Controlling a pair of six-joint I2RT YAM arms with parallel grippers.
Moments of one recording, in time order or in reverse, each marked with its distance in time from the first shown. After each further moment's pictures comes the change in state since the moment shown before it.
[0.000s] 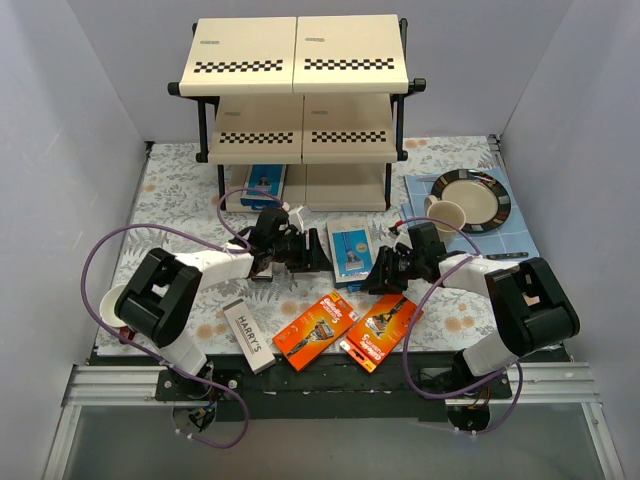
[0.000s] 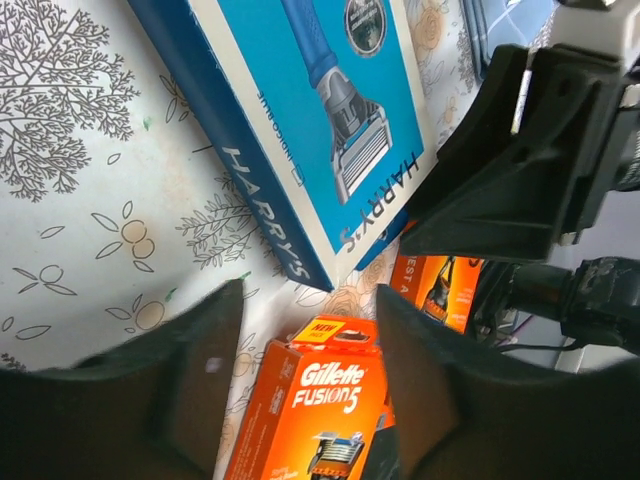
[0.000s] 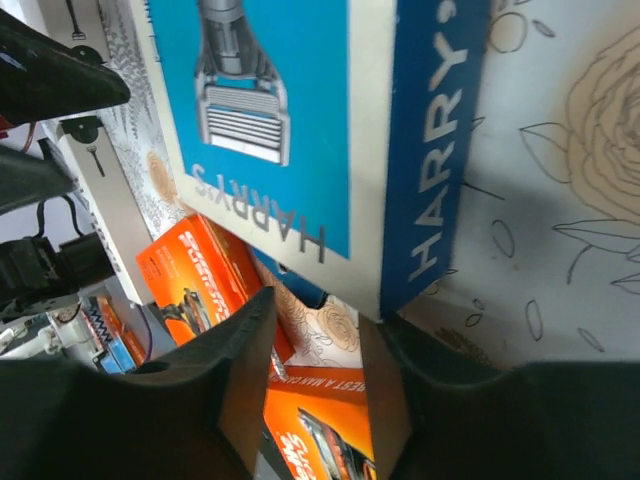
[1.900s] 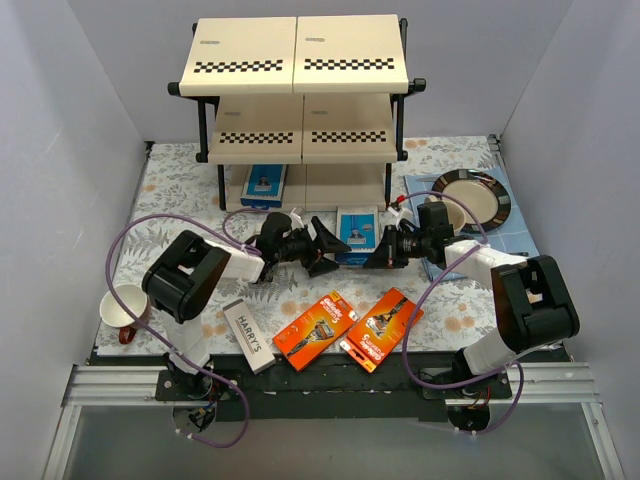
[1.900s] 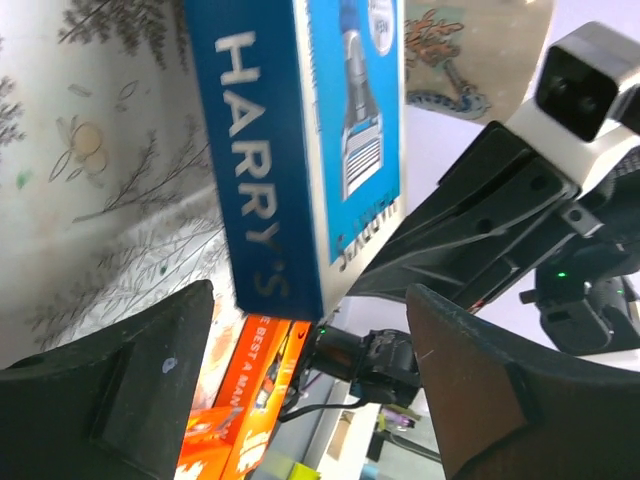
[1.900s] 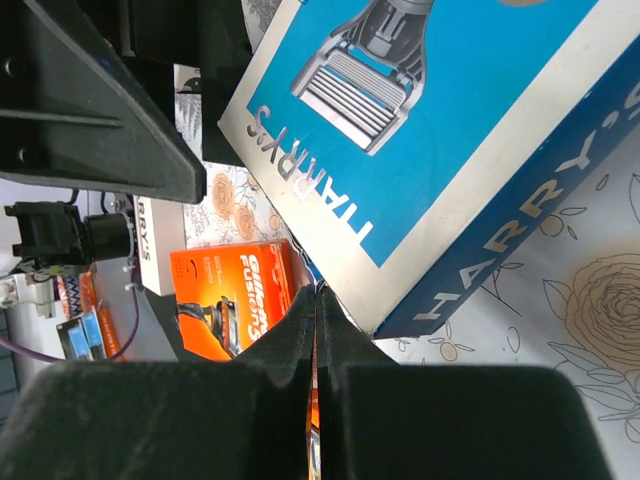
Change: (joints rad) left arm -0.009 0.196 -0.053 0.502 0.063 -0.646; right arm -0.076 0.013 0.132 0.027 -0.154 -0.163
